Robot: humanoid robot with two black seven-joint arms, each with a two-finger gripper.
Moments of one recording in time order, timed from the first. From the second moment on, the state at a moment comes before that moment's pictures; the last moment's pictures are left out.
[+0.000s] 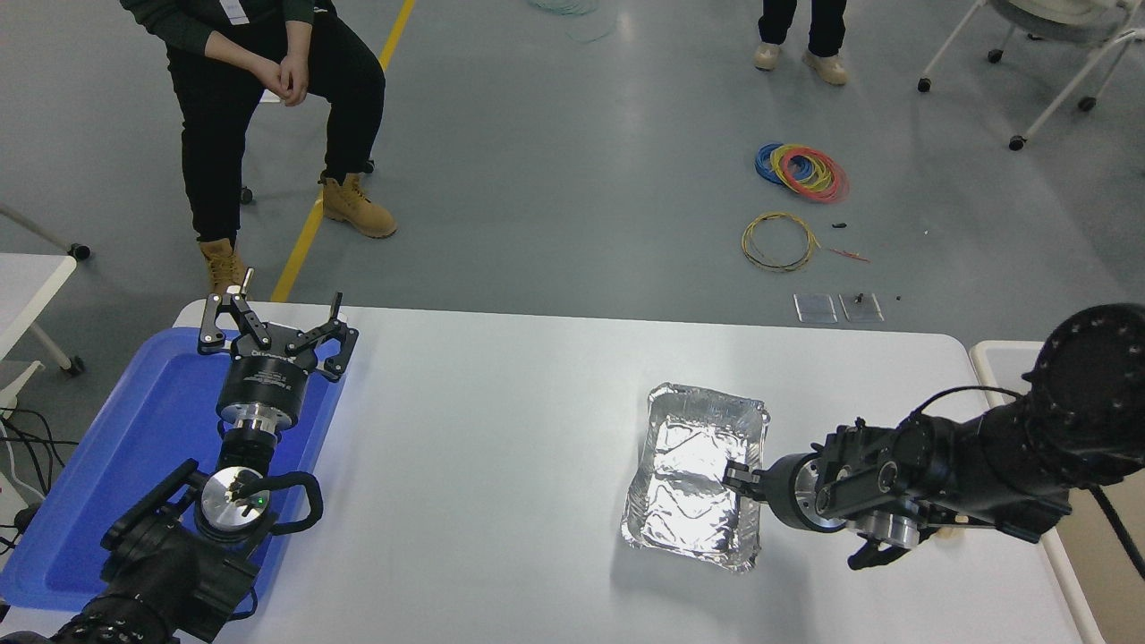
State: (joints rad) left arm -0.50 0.13 -1.12 -0.54 -0.09 -0.62 -0.36; right arm 1.42 -0.16 -1.12 1.28 0.02 -0.20 0.08
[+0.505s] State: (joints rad) left arm -0.50 0.13 -1.12 -0.54 -0.09 -0.62 -0.36; right arm 1.86 -0.31 -1.23 1.47 -0.08 0.06 0.08
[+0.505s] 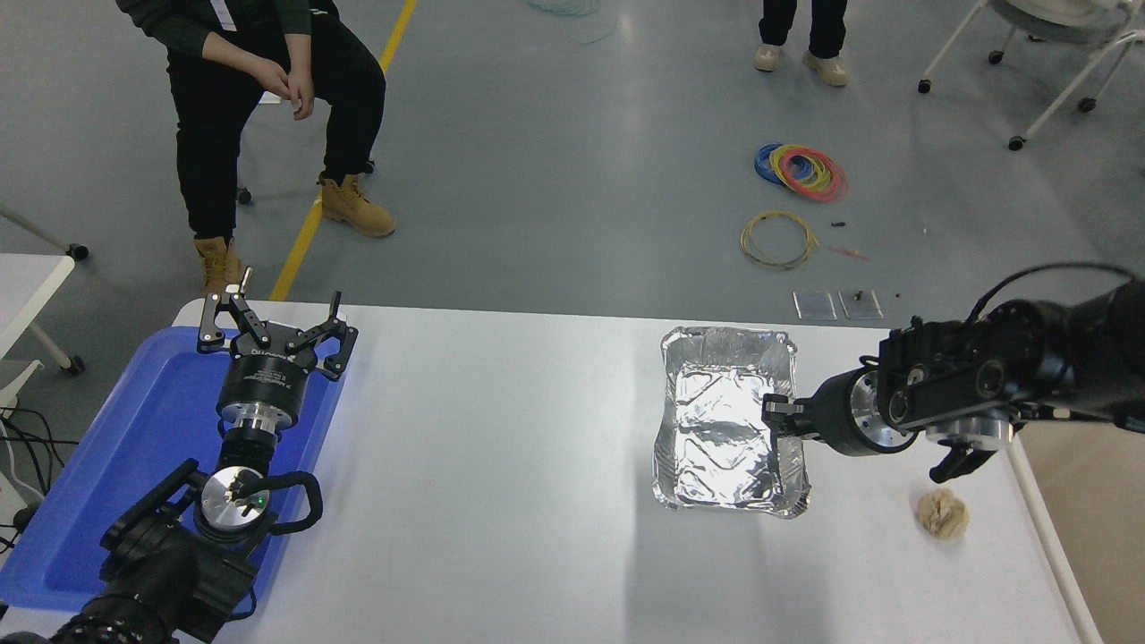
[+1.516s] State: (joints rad) left arm -0.50 0.14 -1.12 -0.54 -0.09 -0.62 -0.36; right arm 2.26 -0.41 -1.41 1.41 -0.19 0.42 0.08
